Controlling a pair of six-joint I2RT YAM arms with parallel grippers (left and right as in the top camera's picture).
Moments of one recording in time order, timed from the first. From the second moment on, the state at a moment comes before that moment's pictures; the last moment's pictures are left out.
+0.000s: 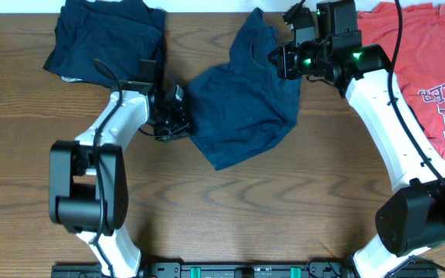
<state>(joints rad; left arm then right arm) -0.12 1.92 1.27 -0.79 0.55 -0.37 0.25 1.80 1.65 -0.66 -0.44 0.12</state>
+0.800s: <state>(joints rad) -0.12 2.00 1.26 -0.56 0.64 -0.35 0.00 1.70 1.66 -0.75 -0.45 0.07</state>
